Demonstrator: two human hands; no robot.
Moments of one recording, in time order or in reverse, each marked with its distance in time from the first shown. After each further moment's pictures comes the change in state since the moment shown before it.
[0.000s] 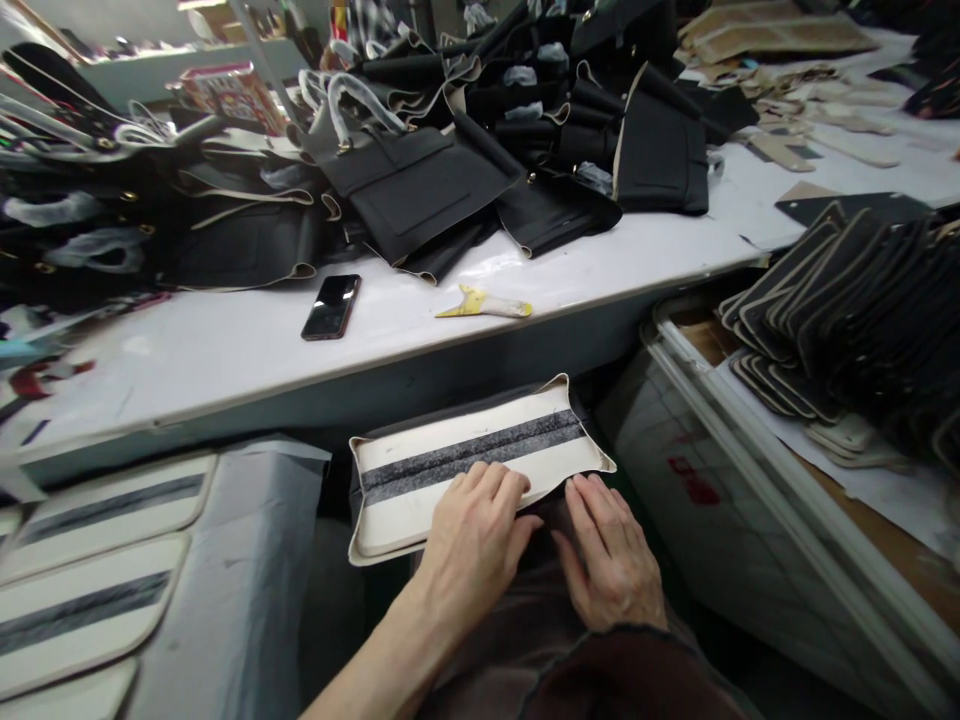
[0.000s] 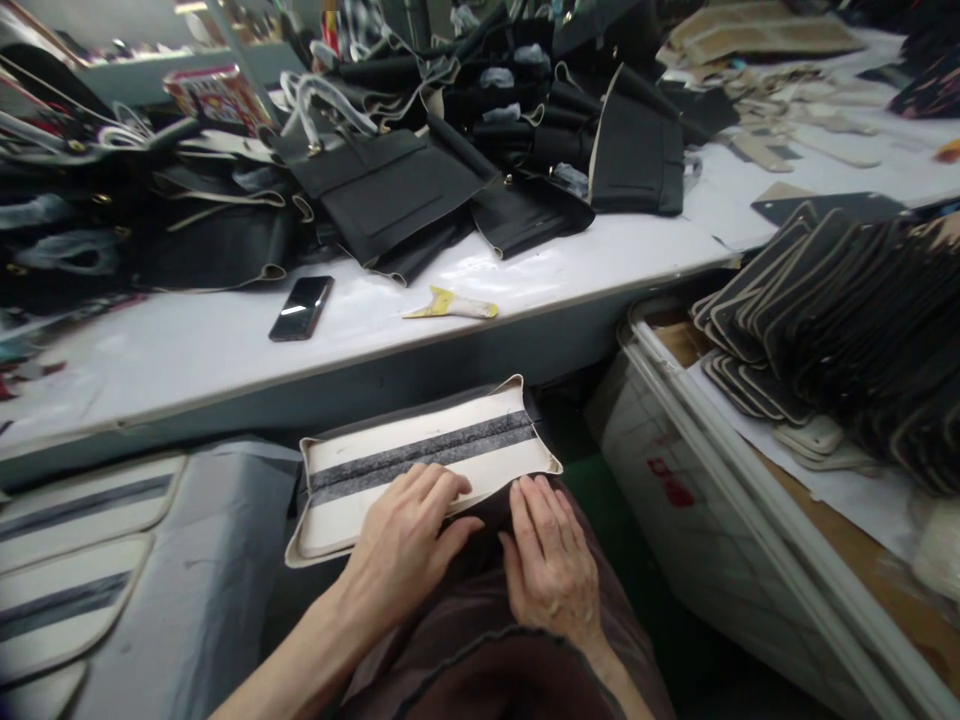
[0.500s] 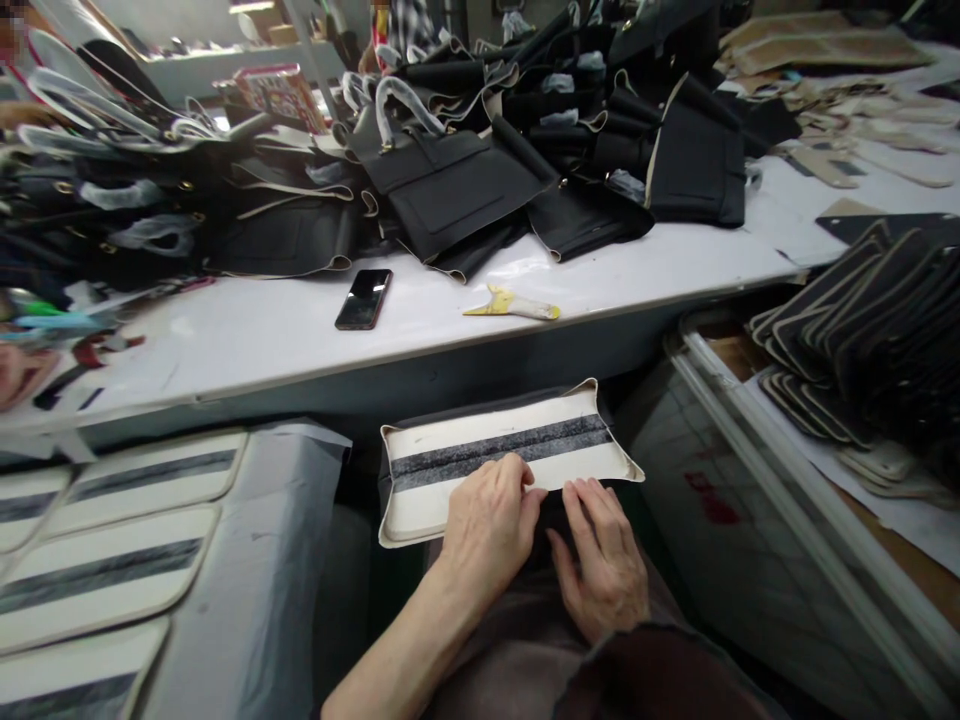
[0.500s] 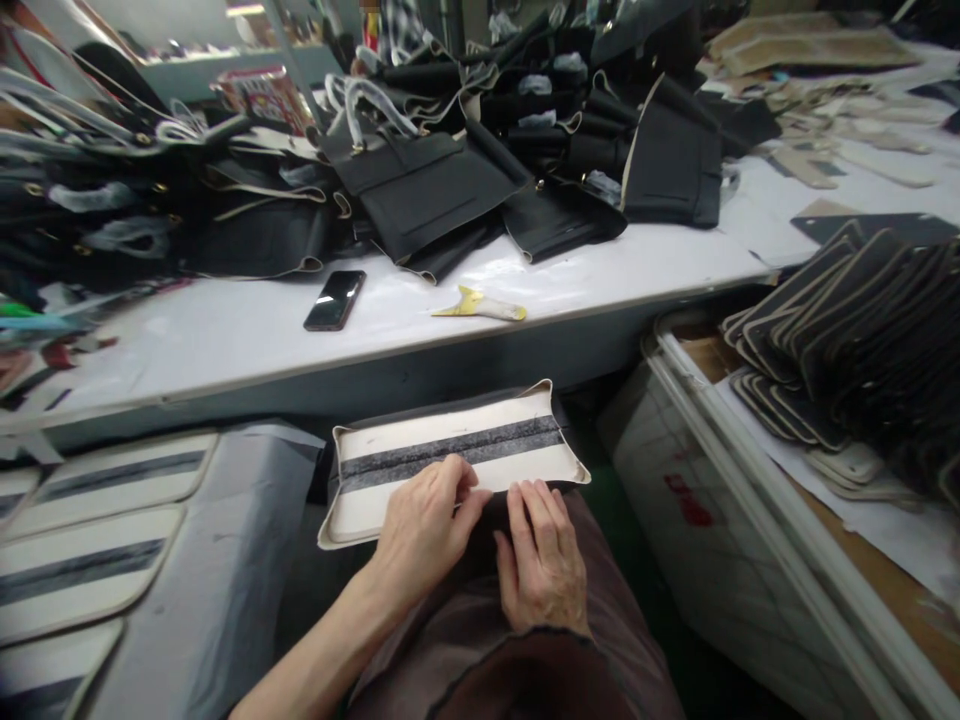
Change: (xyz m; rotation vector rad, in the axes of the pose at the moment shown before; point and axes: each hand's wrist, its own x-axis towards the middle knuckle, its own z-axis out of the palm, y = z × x) left_hand -0.003 -0.011 0.006 -0.056 0.117 -0.181; right_hand 0.009 -0.029 0.017 0.086 0.041 0.010
